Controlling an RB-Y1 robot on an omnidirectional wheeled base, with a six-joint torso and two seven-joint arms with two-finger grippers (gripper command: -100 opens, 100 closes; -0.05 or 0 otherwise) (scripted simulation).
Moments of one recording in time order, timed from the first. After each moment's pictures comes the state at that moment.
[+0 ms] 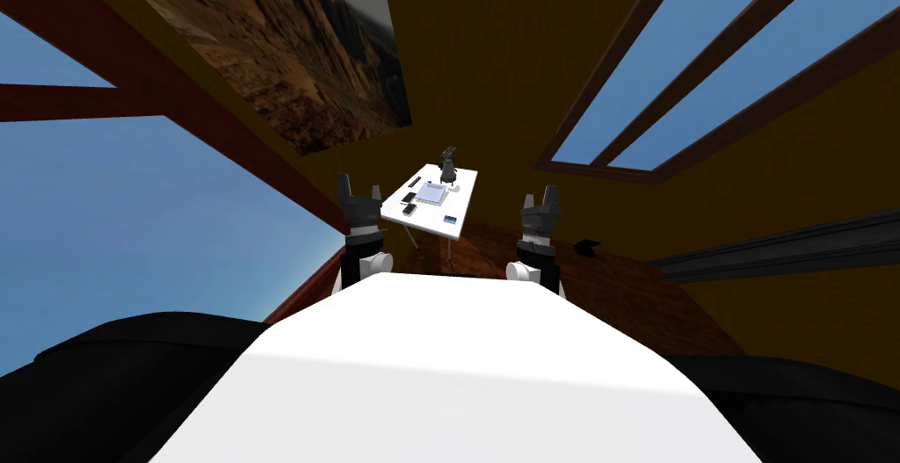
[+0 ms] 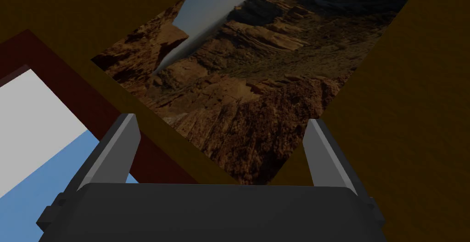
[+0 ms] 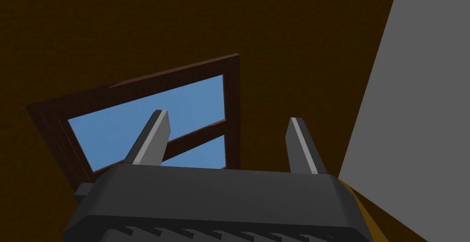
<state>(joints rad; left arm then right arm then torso) 0.48 0.01 0.02 -2.28 0.11 -0.43 0.10 0.50 0.01 0.06 -2.26 -0.08 -0.41 0.07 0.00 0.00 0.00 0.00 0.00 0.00</state>
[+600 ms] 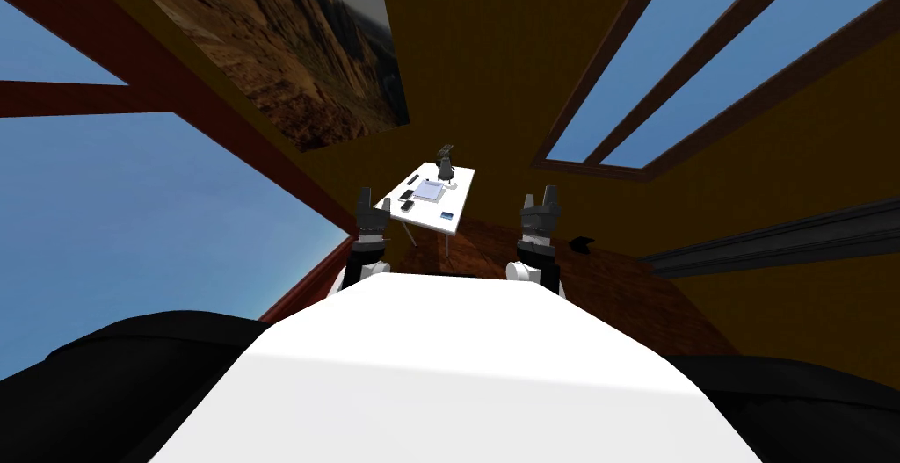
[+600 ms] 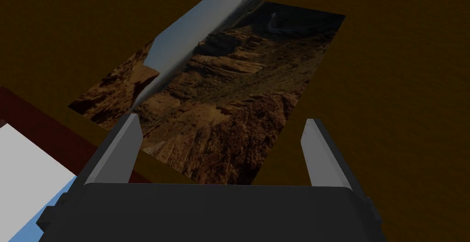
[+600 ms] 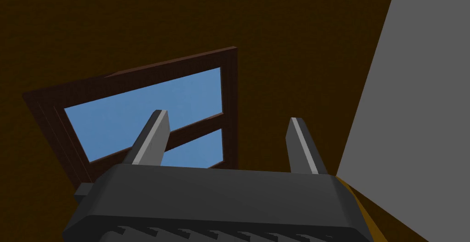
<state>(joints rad) 0.54 0.16 -0.02 -2.20 0.07 -0.47 0.10 0.50 0.01 0.06 -2.26 -0.08 -0.41 0.07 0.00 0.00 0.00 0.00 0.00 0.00</state>
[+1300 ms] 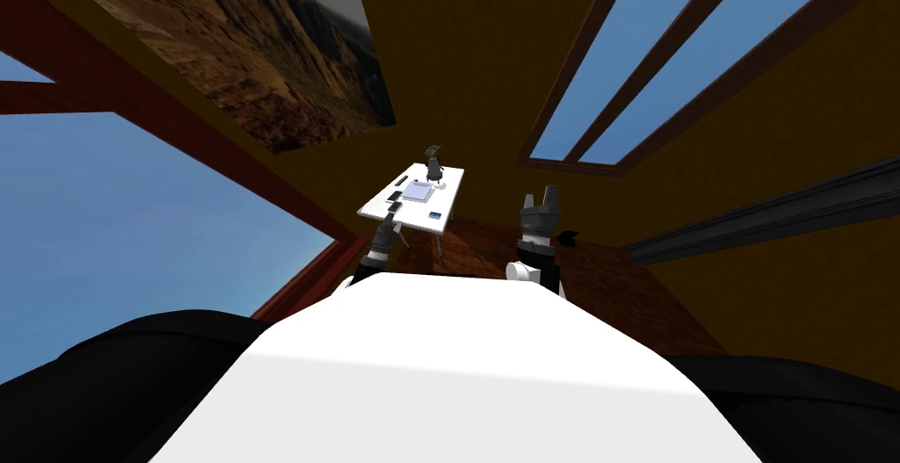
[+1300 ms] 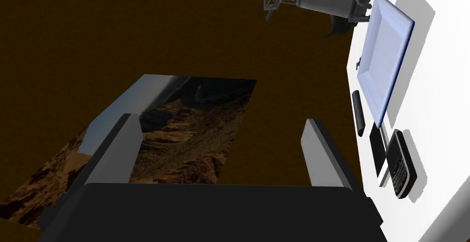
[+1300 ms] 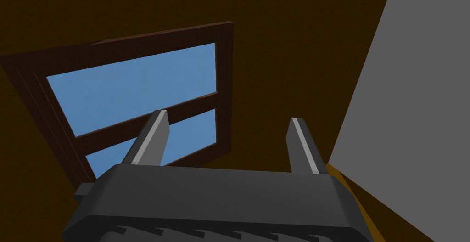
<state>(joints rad) 0.62 0.37 -0.11 -1.99 0.02 -0.55 0.12 0.50 0.01 0.06 -2.26 -0.08 -0.41 0.07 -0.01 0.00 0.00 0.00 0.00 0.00</state>
